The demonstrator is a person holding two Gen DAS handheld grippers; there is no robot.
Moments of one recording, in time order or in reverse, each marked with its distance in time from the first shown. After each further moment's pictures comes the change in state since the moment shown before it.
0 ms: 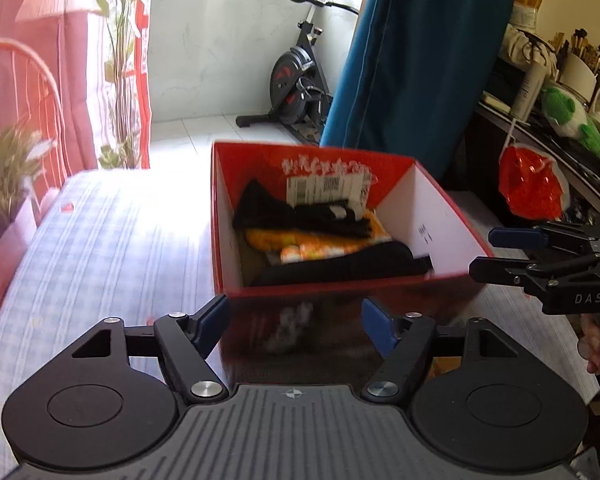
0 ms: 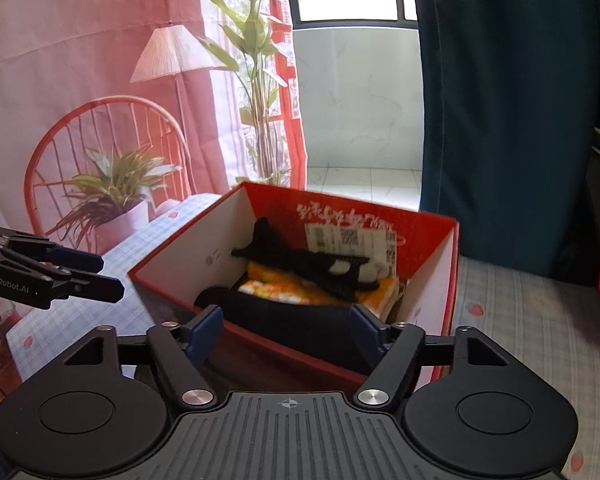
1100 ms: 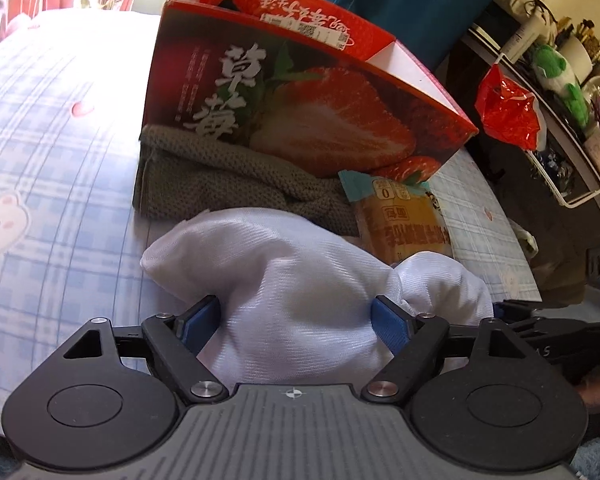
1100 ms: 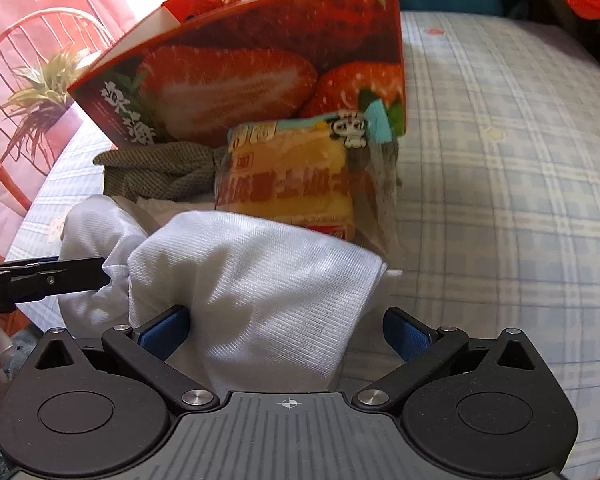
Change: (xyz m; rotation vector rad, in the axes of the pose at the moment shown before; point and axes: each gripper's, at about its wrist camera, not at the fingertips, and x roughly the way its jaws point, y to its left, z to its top) left arm 0.049 -0.015 -0.129 -0.193 0.186 -0.172; right arm 0.015 0.014 -0.169 0.360 0.374 -0.043
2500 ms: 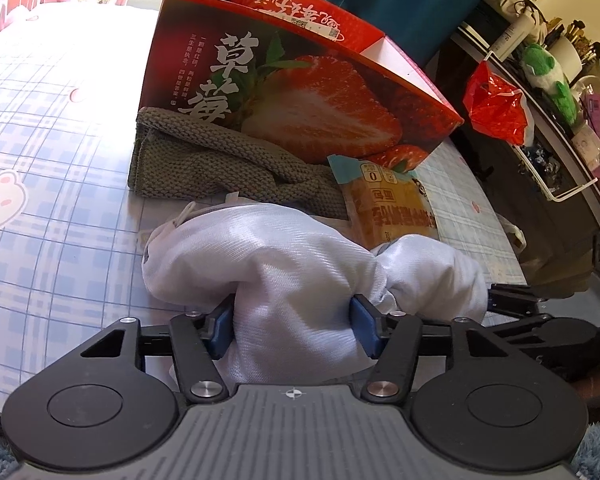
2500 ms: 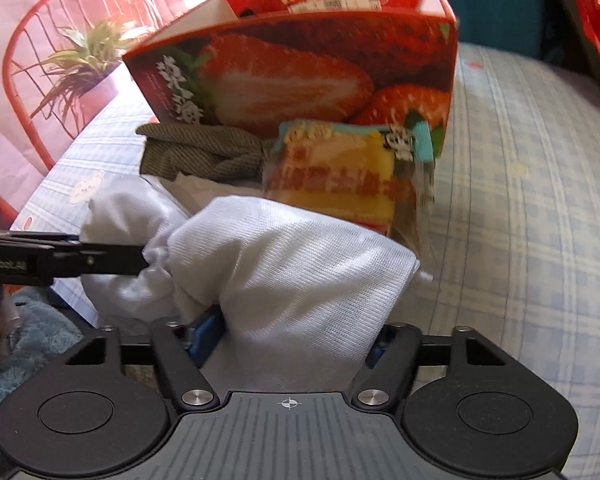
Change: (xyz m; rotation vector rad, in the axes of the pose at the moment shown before) left arm -0.008 0.004 -0.012 0.007 0.005 -0.041; right arm -0.021 0.029 -0.007 -0.166 -0.030 -0.002
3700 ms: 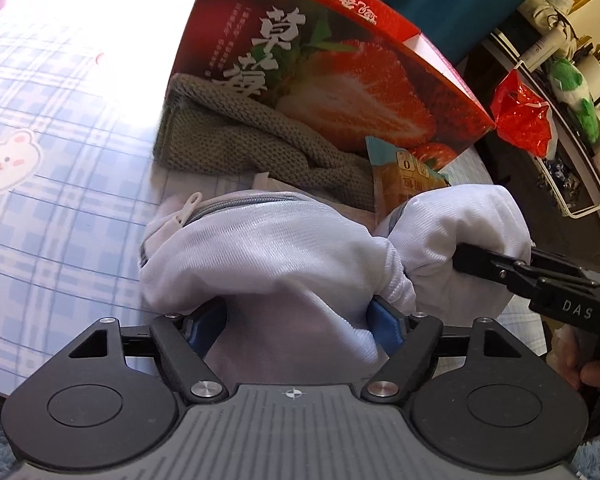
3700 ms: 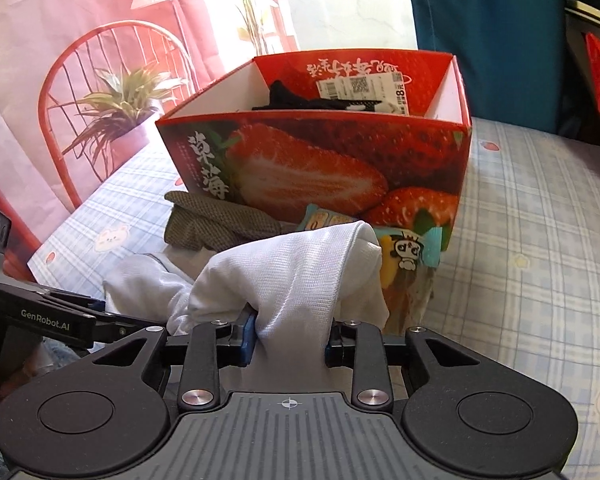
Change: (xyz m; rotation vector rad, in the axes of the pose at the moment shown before) left arm 0.009 0.021 0.000 -0.090 0.039 0.014; right arm -0.019 -0.002 0.024 -0.076 -0.166 0.051
